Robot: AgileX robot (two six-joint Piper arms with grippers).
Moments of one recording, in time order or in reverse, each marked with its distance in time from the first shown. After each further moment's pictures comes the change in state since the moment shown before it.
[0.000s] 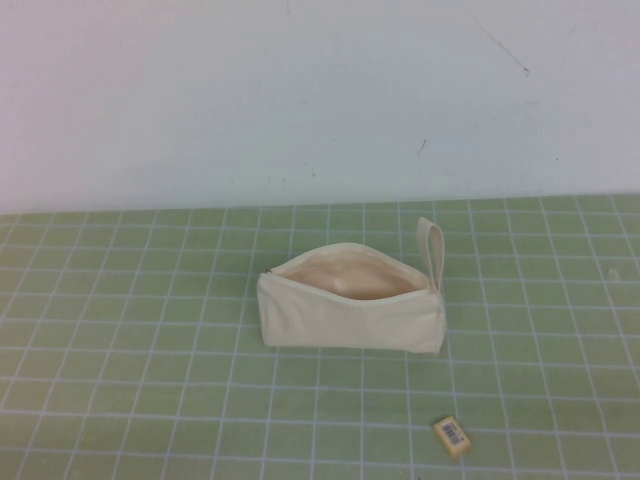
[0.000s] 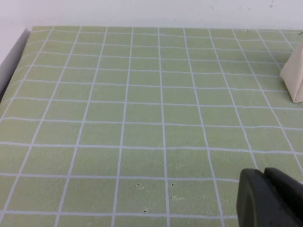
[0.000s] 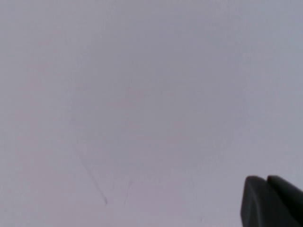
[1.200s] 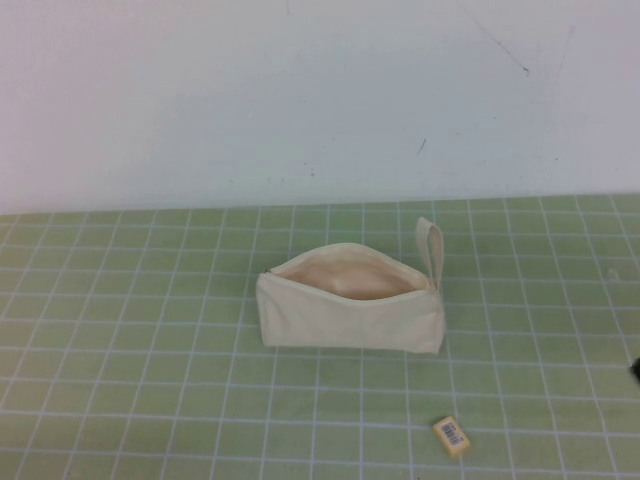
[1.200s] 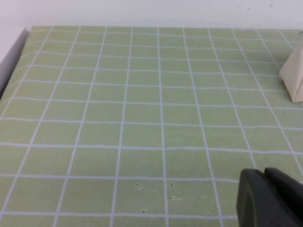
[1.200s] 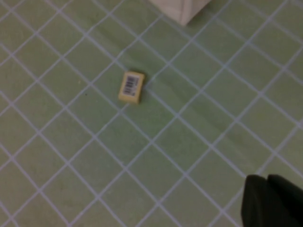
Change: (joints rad) right arm 0.069 1.172 -0.832 0.834 1.300 -1.005; left arm 0.000 0.000 0.000 0.000 0.000 0.000
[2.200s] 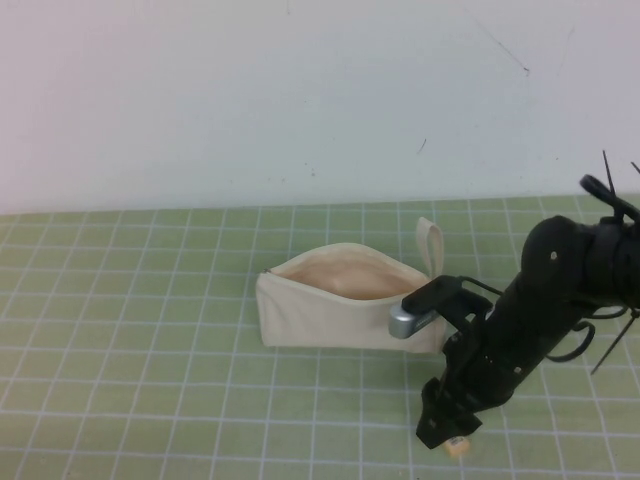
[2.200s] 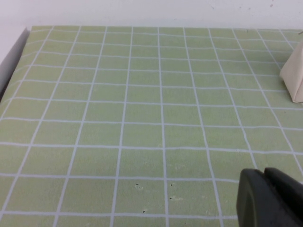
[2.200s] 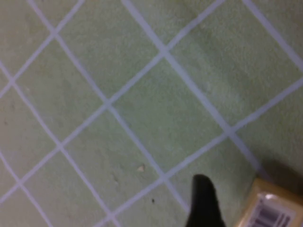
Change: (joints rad) right arm 0.442 0.798 -0.380 -0.049 -0.108 0.297; left arm 0.000 0.000 0.000 0.000 0.000 0.000
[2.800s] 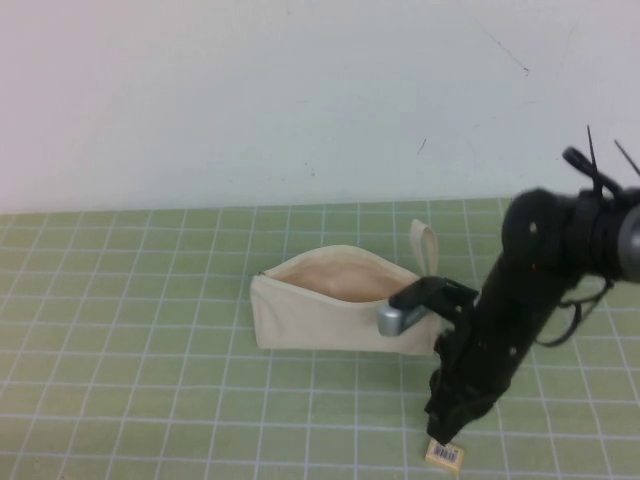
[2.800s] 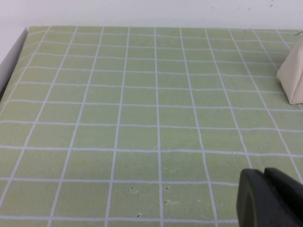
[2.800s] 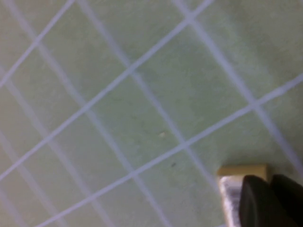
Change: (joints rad) right arm 0.000 0.053 -0.140 -0.038 0.246 0.005; left arm 0.000 0.000 0.000 0.000 0.000 0.000
